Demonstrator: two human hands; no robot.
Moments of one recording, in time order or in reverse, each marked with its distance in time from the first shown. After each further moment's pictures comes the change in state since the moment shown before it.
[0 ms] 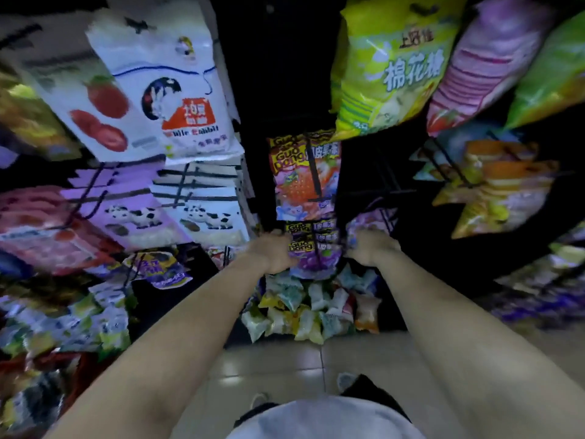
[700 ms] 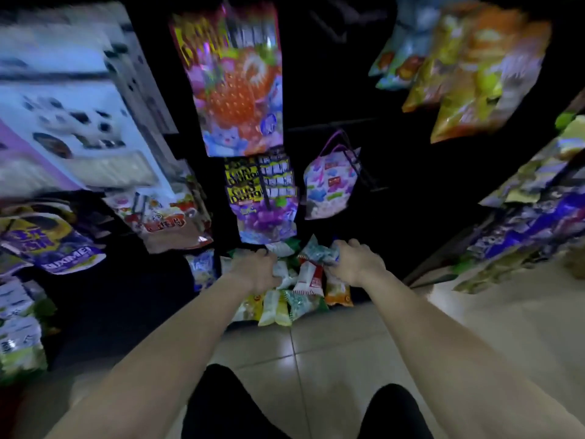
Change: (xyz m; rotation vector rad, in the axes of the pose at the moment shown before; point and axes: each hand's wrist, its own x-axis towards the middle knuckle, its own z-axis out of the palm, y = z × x) left_hand 0.083 0.057 0.230 0.075 -0.076 0.145; right_hand 0.031 0.101 0.220 0.015 0.025 0.051
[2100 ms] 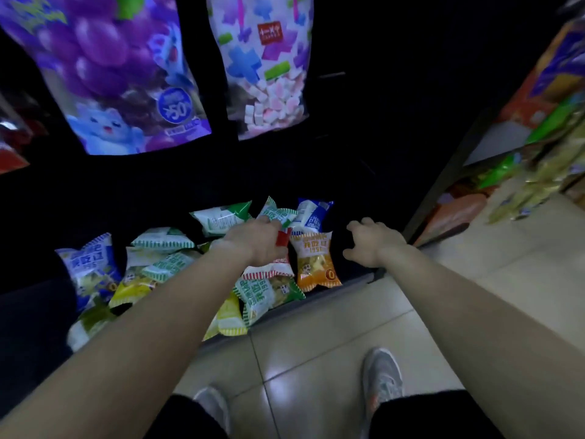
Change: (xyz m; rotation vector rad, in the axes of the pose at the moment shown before) left_hand 0.285 0.073 0.236 0.134 0.261 0.178; right_hand 0.198 0.181 0.279 -0.053 0.108 0.078
